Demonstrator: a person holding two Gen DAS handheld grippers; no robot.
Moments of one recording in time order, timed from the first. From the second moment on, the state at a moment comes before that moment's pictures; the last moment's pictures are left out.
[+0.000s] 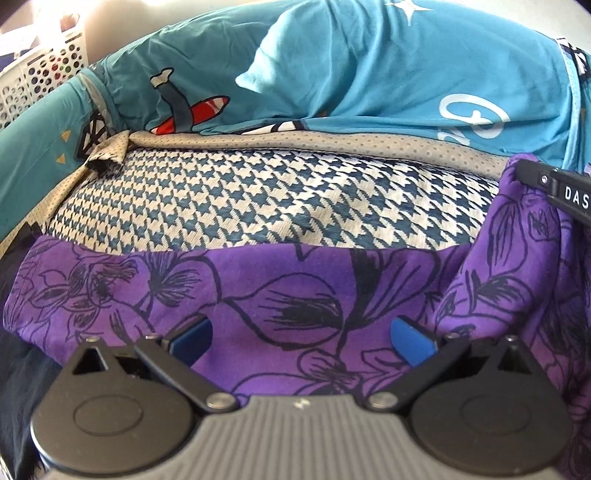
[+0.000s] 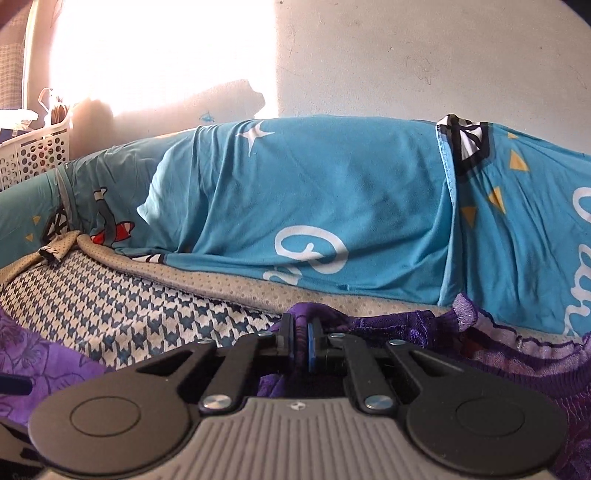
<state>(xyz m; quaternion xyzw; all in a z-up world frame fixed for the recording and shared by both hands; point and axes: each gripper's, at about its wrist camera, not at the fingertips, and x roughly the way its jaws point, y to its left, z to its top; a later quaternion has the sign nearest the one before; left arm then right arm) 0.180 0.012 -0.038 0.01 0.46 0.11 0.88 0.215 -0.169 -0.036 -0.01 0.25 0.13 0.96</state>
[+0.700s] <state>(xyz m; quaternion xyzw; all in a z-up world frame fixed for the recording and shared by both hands) 0.176 0.096 -0.019 -0.06 0.45 0.23 0.86 0.211 -0.156 -0.007 0.01 0.25 0.11 0.96</state>
